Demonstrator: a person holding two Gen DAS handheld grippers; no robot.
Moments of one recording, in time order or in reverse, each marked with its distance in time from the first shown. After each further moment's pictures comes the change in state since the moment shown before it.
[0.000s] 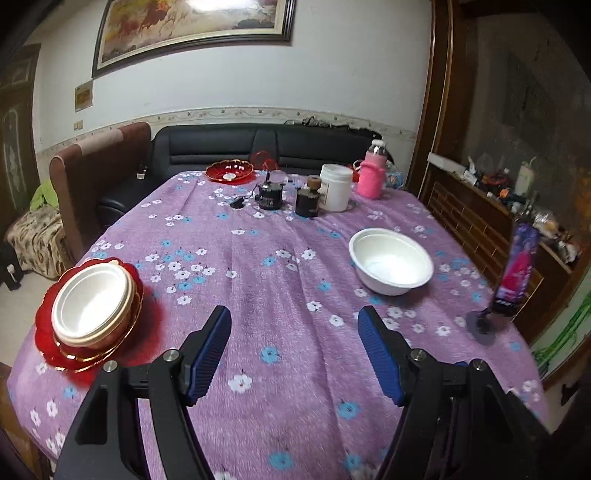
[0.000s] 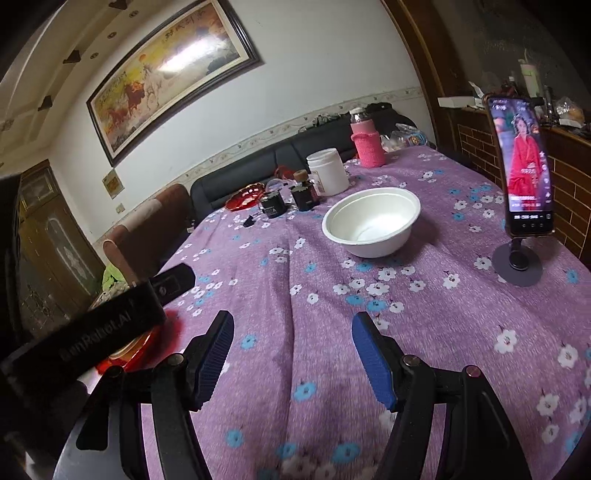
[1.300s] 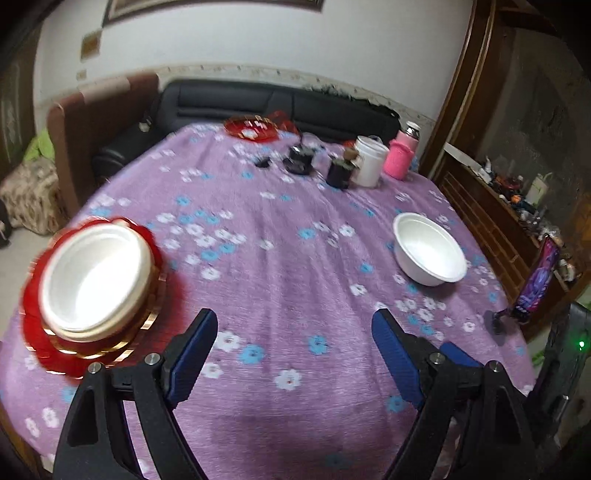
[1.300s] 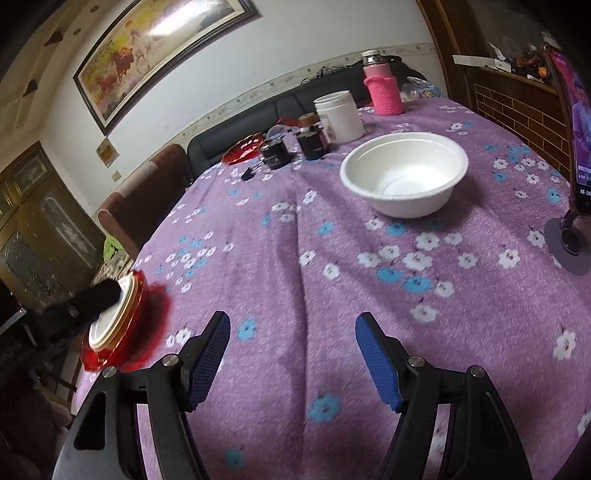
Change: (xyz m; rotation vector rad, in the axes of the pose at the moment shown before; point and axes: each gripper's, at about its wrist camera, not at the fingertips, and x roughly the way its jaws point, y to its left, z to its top) left arm 0.057 0.078 0.008 -0.123 0.182 -0.066; right arm 0.098 -0.012 0.016 0.039 0.204 0.008
